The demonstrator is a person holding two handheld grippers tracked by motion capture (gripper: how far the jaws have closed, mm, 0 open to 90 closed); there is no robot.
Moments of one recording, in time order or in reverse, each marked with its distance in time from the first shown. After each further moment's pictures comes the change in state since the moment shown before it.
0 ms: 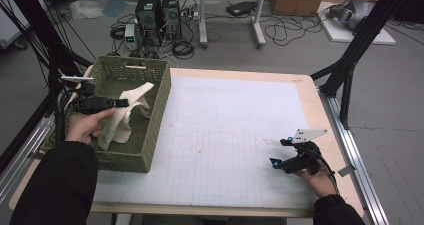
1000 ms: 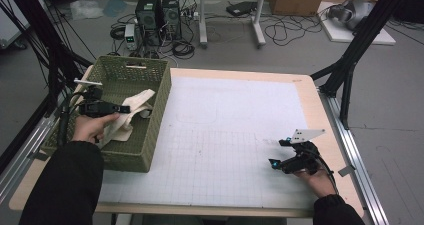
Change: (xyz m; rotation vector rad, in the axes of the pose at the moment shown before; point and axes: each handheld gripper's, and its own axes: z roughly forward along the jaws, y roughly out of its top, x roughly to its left) left arm 0.015 -0.007 0.020 0.094 0.119 0.043; right arm 0.000 0.000 0.004 0.015 0.013 -0.002
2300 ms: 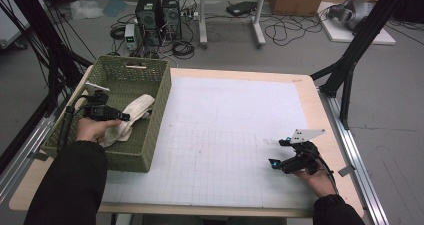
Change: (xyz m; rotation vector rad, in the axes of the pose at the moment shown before) left arm 0.003 -0.005 0.014 0.124 0.130 0.016; right arm 0.000 0.000 0.000 -0.001 0.002 0.000
